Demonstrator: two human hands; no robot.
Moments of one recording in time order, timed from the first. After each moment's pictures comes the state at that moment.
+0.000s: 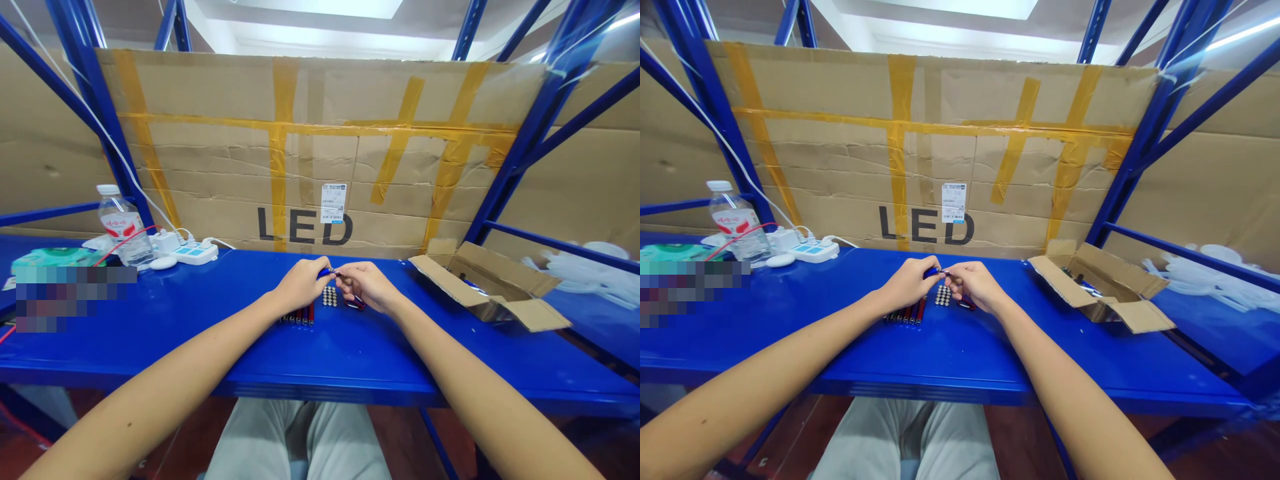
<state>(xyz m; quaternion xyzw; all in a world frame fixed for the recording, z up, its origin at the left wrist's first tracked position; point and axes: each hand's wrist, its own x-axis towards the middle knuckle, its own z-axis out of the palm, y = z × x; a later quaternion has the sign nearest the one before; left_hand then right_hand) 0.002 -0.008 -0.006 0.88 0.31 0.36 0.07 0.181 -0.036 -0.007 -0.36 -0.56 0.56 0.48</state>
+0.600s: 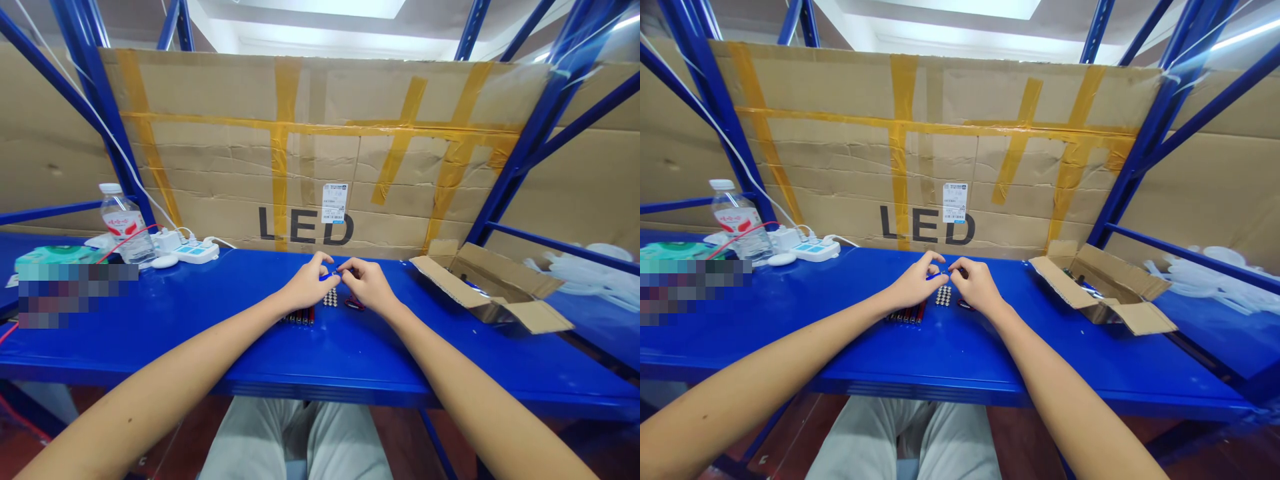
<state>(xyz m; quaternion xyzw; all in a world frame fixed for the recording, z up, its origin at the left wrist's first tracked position) 0.011 -0.013 -0.008 0.81 0.36 0.37 0.26 0.185 -0.033 -0.016 -0.45 -0.73 0.16 0.49</state>
